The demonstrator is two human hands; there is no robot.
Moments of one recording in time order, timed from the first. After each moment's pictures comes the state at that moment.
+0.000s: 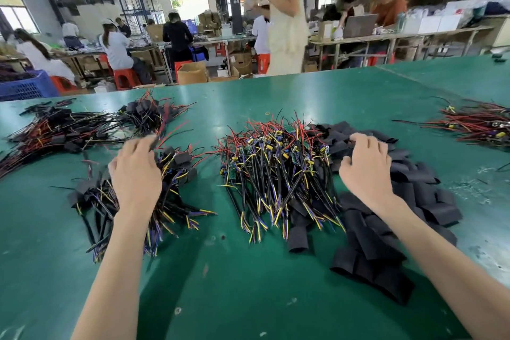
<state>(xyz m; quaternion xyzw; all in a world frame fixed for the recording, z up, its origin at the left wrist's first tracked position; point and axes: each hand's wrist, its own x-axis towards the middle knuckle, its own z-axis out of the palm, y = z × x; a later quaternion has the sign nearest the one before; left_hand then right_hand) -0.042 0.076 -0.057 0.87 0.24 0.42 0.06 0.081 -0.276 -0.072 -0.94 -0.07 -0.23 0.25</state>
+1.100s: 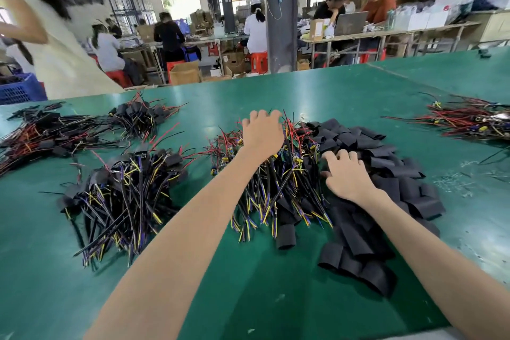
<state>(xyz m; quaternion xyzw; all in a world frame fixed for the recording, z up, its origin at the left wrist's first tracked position) 0.114 -0.094 -0.032 0.98 0.03 0.21 0.06 0.114 -0.286 -0.107 -0.98 -0.18 -0.12 0.05</state>
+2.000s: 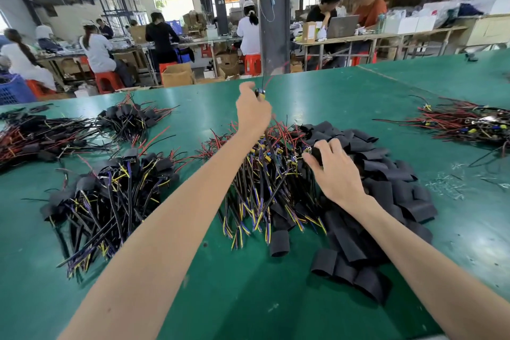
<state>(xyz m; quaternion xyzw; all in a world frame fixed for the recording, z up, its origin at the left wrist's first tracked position) 0.128 -0.099 0.008 0.79 0.08 0.29 0.54 0.102 -0.274 -0.094 -0.92 -0.18 -0.26 0.21</state>
